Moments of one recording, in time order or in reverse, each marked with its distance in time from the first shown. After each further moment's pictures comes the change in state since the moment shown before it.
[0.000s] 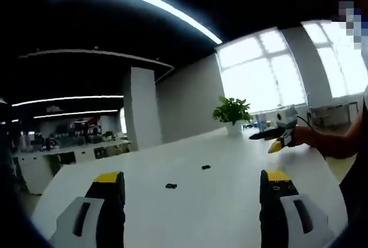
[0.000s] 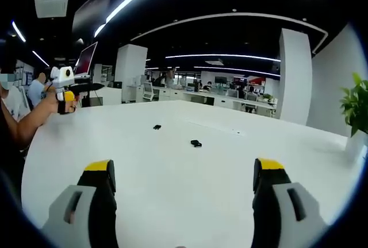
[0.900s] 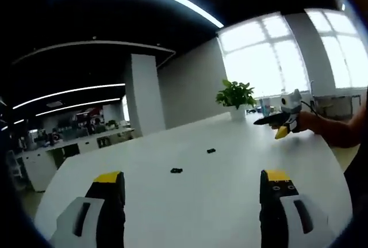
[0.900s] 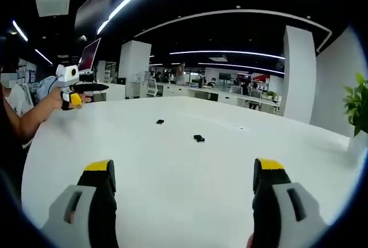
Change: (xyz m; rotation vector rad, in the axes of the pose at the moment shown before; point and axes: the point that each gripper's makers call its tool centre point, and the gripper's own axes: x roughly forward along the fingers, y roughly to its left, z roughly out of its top) left arm -0.003 0.016 -0.013 -0.028 0.049 0.017; right arm -0.001 0.002 -0.006 -0.005 0.036 0.014
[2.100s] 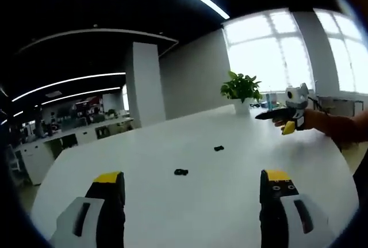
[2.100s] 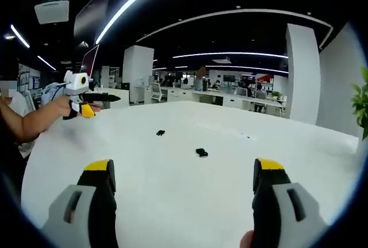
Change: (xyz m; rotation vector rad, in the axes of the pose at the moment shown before) left arm 0.051 0.018 0.001 -0.038 0.070 -0.008; right arm 0.039 -0.007 0.024 0.022 -0.030 0.059
